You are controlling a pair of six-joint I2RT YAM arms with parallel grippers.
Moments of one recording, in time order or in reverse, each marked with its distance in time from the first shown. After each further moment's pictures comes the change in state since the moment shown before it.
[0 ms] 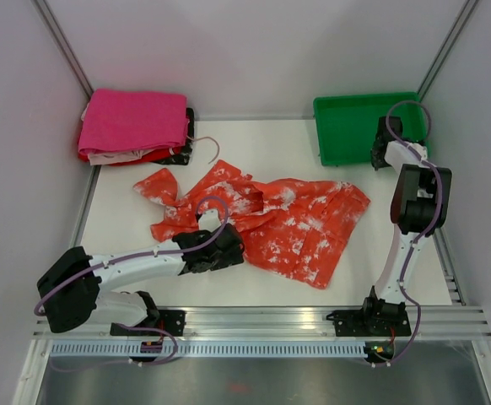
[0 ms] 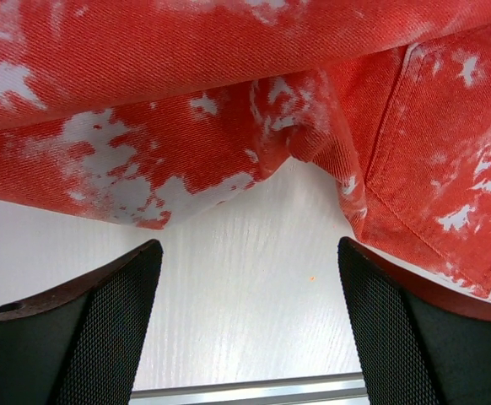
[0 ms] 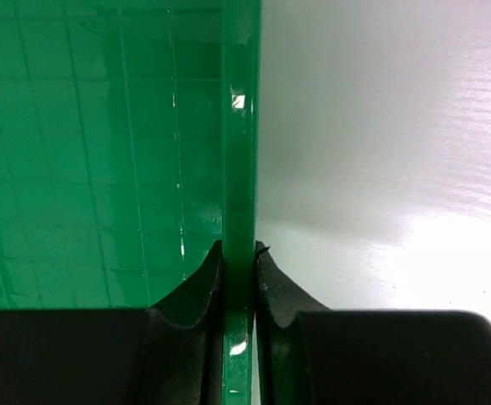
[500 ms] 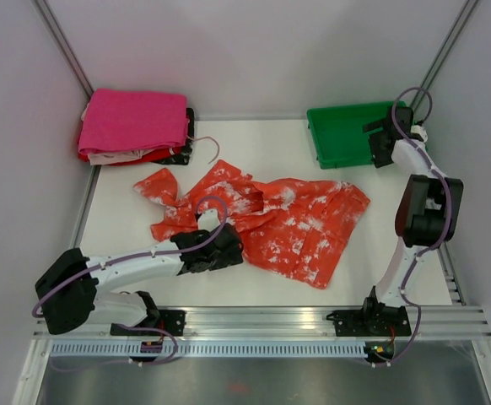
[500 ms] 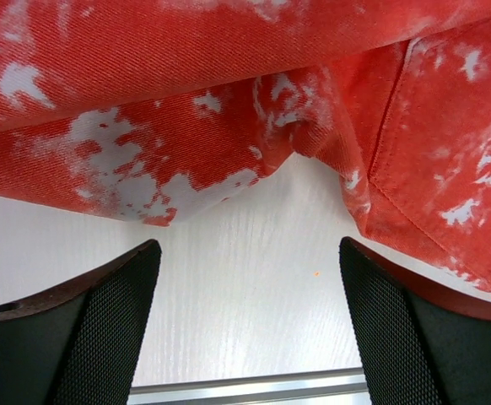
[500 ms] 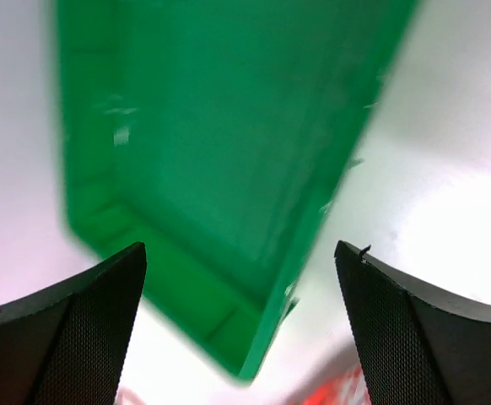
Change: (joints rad) left arm 0.006 -0.005 0.000 -0.009 0.005 0.019; right arm 0.001 -0.112 -0.032 0.060 -0.238 -0.190
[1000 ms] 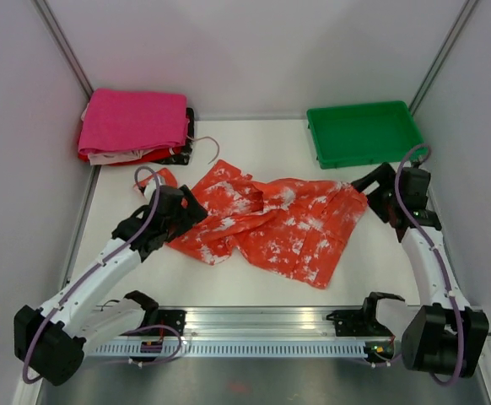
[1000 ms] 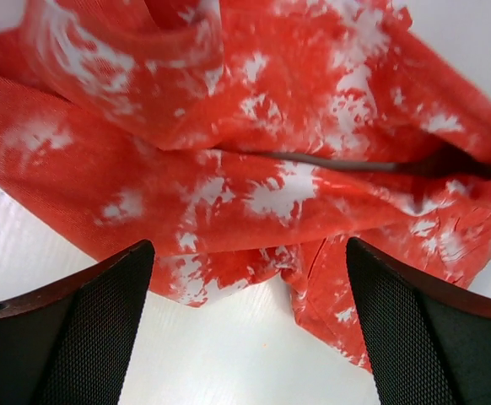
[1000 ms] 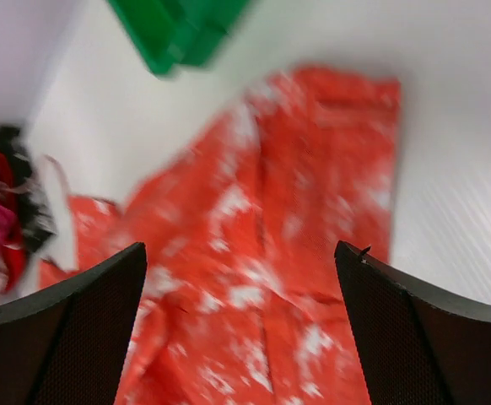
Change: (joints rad) left arm 0.456 -0.312 0.050 -0.045 0.107 0.132; right arm 0.000 -0.980 -0.739 0.048 -0.307 -0.382
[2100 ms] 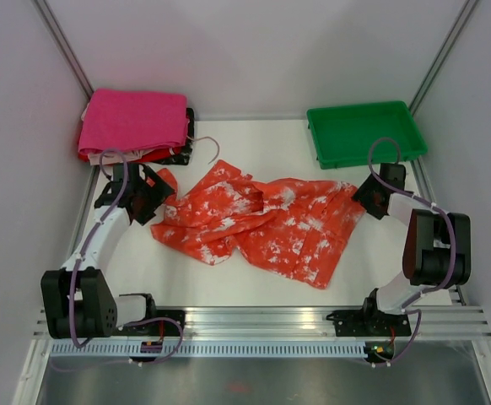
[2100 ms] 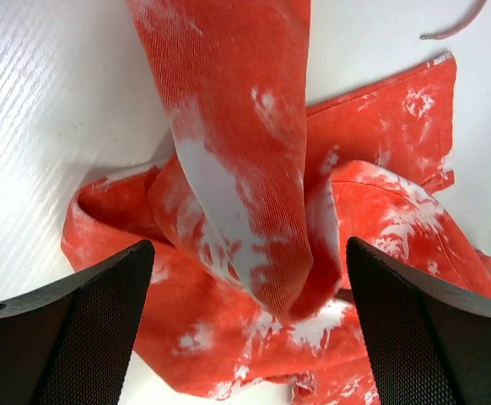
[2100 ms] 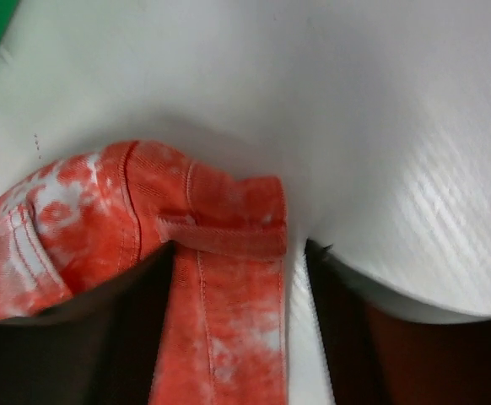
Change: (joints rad) left arm 0.562 0.278 0.131 0.081 0.303 0.191; right arm -0.001 0.552 -0.013 0.201 0.143 -0.197
